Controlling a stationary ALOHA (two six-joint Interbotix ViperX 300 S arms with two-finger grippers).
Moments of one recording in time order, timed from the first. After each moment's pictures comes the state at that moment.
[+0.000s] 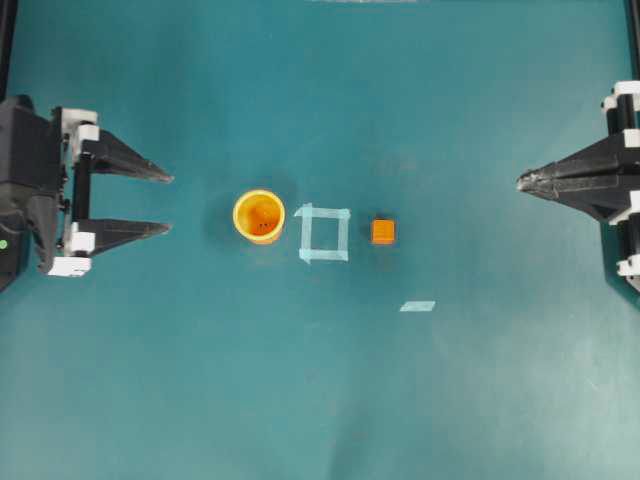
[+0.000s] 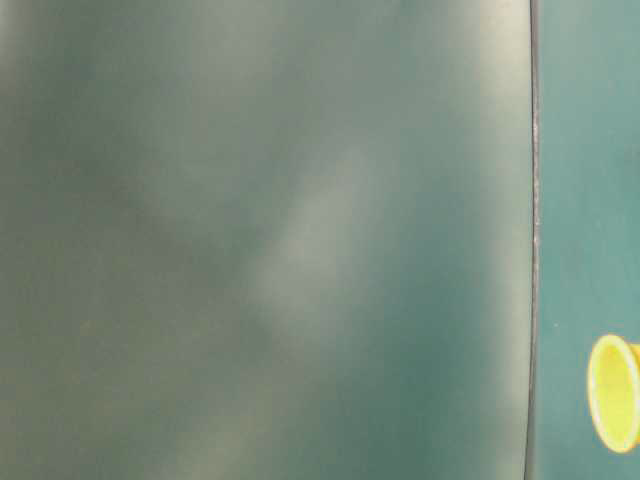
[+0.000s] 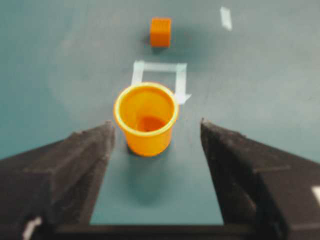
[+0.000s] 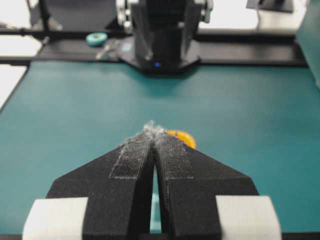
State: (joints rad) left arm 0.05 -0.69 1.18 0.01 -0.20 0.01; right arm 0.00 -0.95 1.12 0.00 -0.18 0.00
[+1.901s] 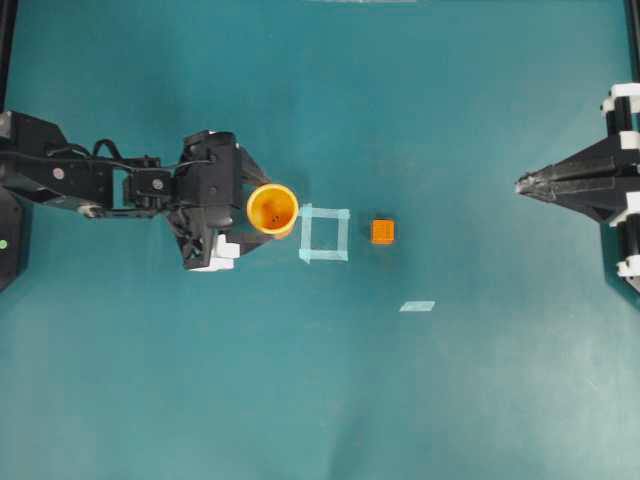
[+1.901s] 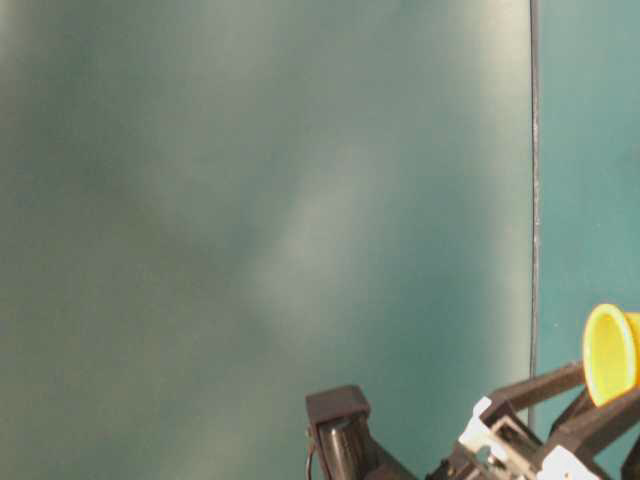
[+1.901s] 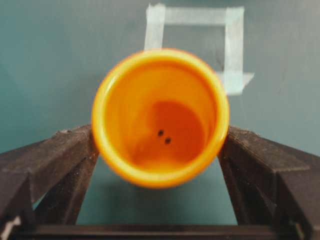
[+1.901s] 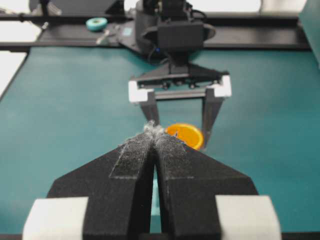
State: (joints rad) left arm 0.09 0.08 0.89 0.02 -0.42 0.09; right arm 0.00 -0.95 1.11 0.00 -0.12 0.01
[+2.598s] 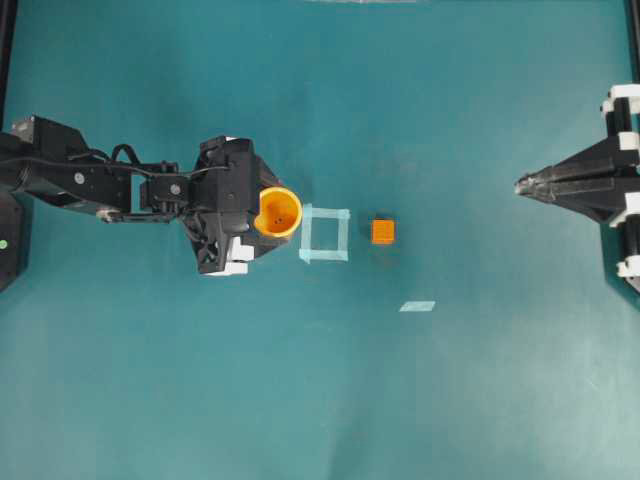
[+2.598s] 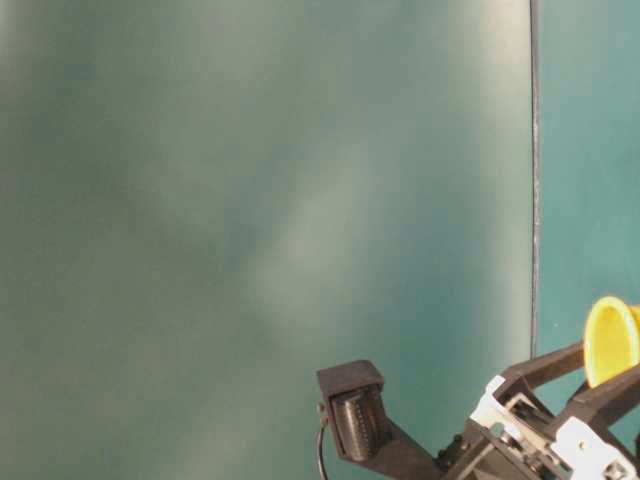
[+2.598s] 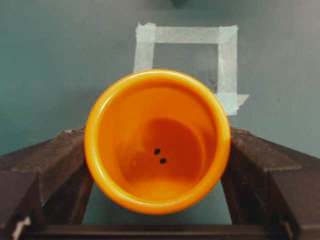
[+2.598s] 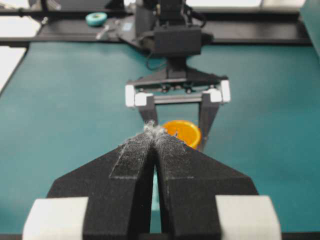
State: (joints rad) left arm 0.08 0.12 0.86 0.02 -0.43 0.09; right arm 0.00 -0.95 1.11 0.00 -0.11 0.01
